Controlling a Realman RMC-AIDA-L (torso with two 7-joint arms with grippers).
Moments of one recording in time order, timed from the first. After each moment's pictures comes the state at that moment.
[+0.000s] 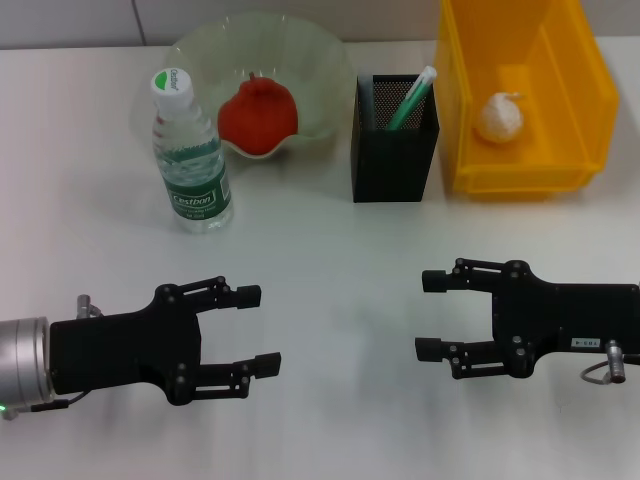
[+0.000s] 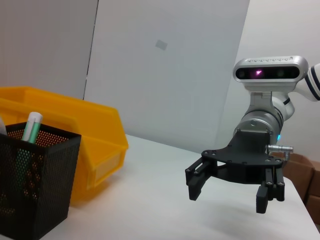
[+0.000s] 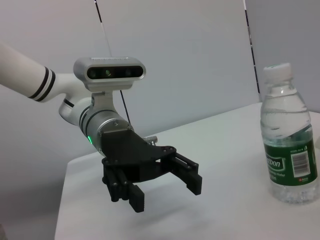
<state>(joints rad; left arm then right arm) -0.43 -2.05 0.65 0.39 2.05 1.72 -0.98 0.45 2.04 -0.90 -0.45 -1.85 -1.65 1.08</state>
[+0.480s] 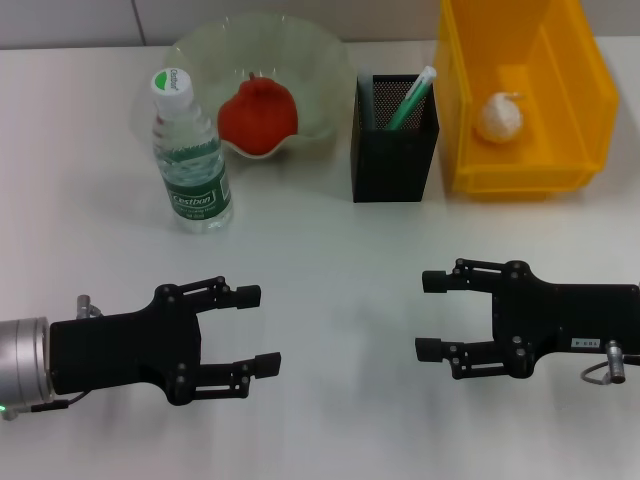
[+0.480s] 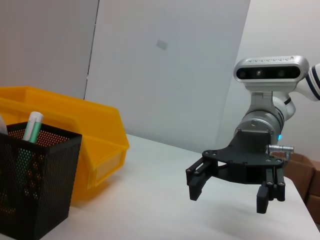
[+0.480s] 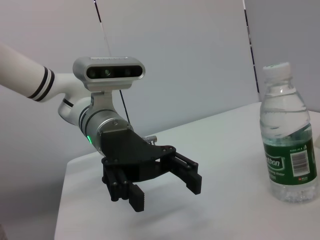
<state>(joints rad) -0.43 -2.05 0.65 0.39 2.05 1.72 -0.98 0.45 2.04 -0.90 -0.45 -1.85 -1.65 1.08</state>
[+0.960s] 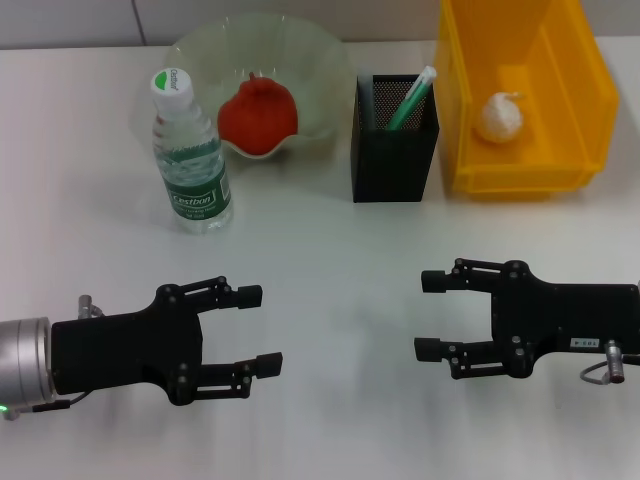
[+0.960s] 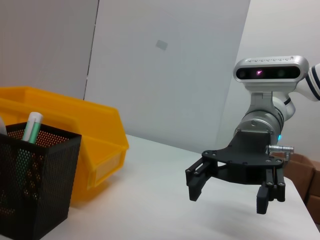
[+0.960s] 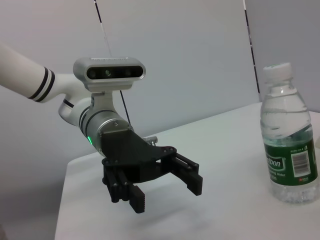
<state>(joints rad) -0.43 -2.05 0.65 0.40 2.05 1.72 -0.98 0.45 2.04 -0.90 -0.45 -1.85 -1.65 1.08</state>
